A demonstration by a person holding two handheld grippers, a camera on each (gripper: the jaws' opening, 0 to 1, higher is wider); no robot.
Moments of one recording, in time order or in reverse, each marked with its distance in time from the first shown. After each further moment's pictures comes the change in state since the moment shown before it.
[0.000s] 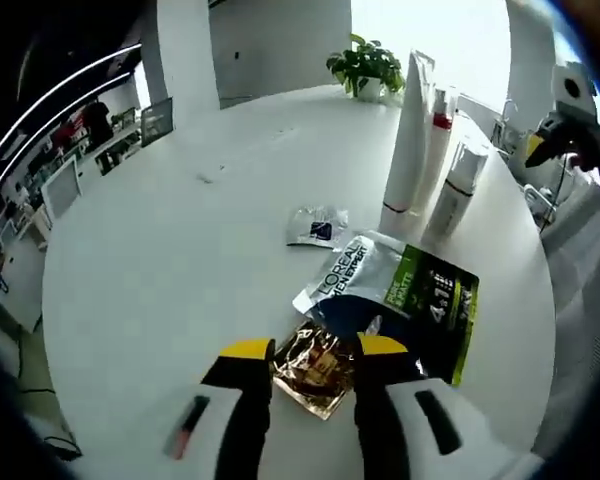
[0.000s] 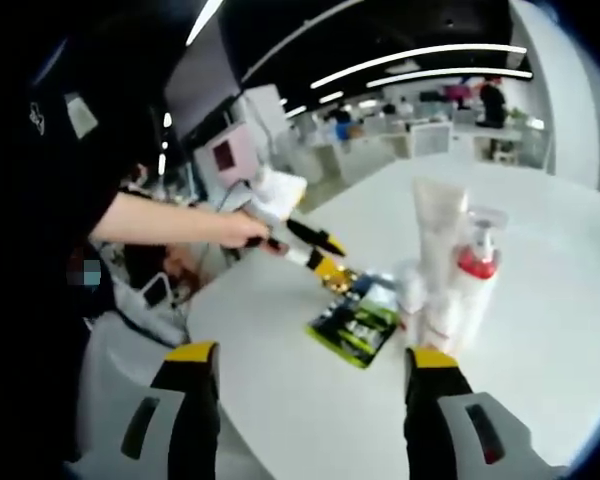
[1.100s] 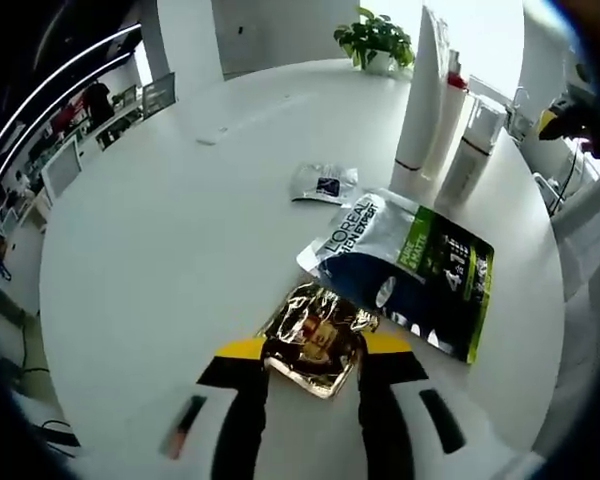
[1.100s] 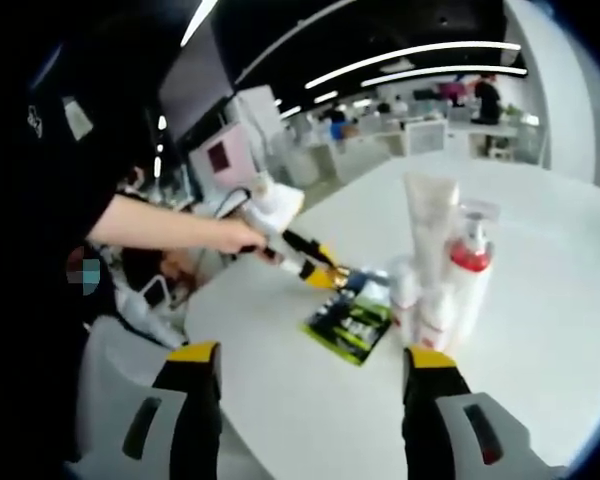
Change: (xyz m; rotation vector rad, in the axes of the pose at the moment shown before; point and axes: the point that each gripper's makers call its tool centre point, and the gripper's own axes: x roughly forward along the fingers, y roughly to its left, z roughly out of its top) left arm 0.002 0.001 -0.028 -0.043 0.094 0.019; right arm 0.000 -0.005 -0.003 0.019 -0.002 -0.012
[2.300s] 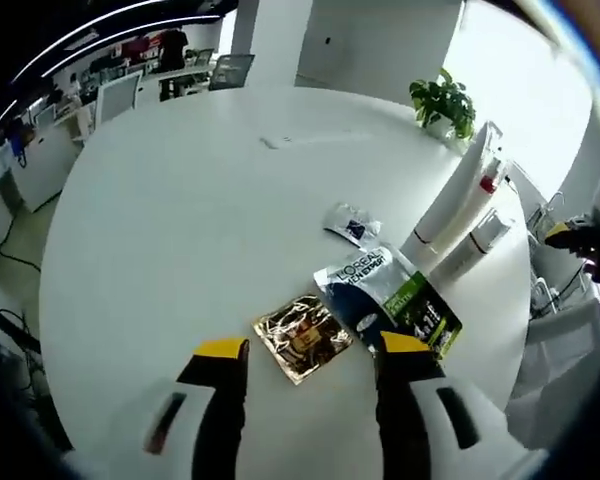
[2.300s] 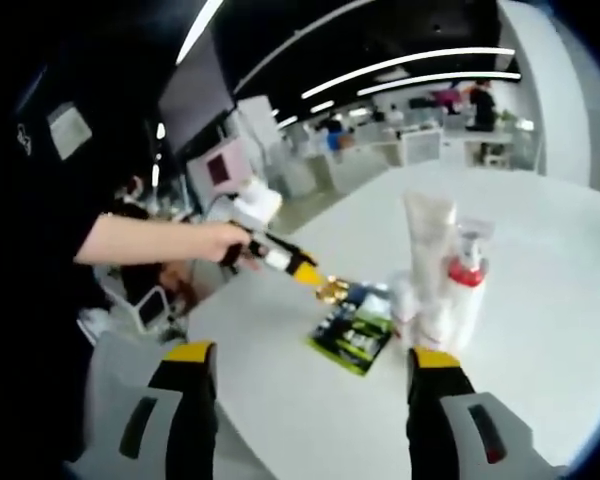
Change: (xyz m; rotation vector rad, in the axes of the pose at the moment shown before) left arm -0.050 -0.001 0.007 -0.409 -0.078 0.029; right arm -0.012 0.008 0.016 0.013 -0.050 -0.014
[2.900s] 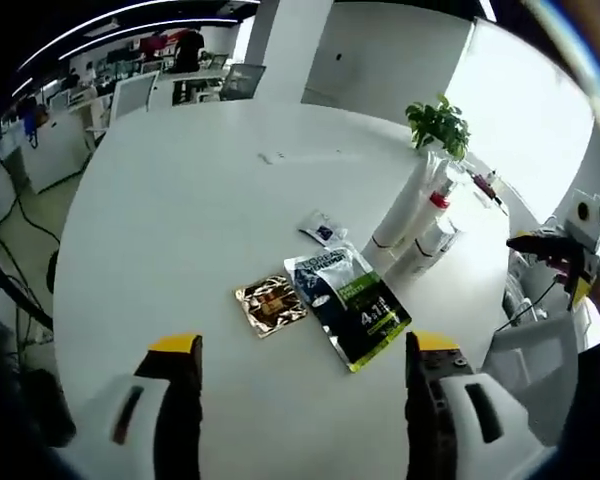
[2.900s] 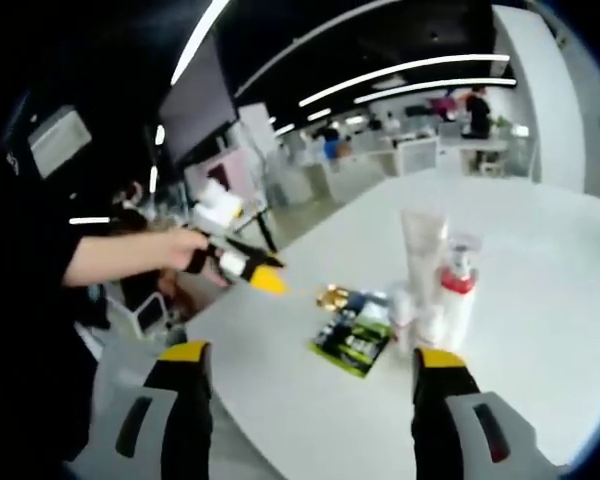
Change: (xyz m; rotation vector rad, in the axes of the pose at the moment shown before) left arm -0.065 -0.036 -0.014 -0.075 -0.059 -0.021; right arm -0.018 0.007 0.008 -0.006 -0.031 -0.018
